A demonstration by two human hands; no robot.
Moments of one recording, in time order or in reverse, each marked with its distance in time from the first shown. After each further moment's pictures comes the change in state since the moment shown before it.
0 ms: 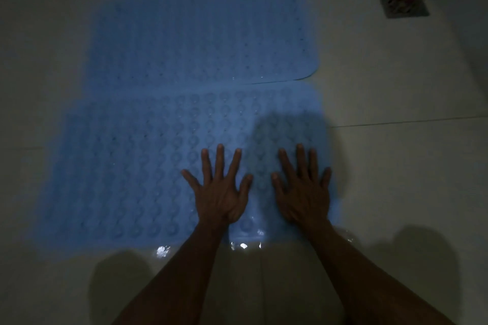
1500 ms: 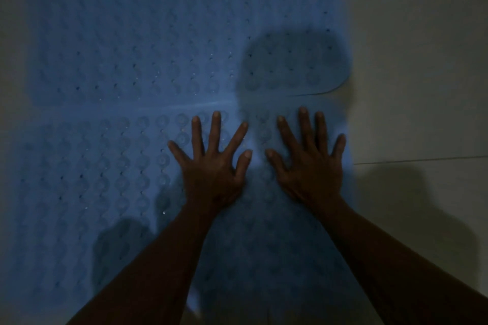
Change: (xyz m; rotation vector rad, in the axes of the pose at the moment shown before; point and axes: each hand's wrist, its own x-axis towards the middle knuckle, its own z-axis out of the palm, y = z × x) left_hand 0.143 -0.002 -0.031 0.095 0.135 0.131; right_hand 0.144 -0.025 -0.029 -0.104 0.168 -0.119
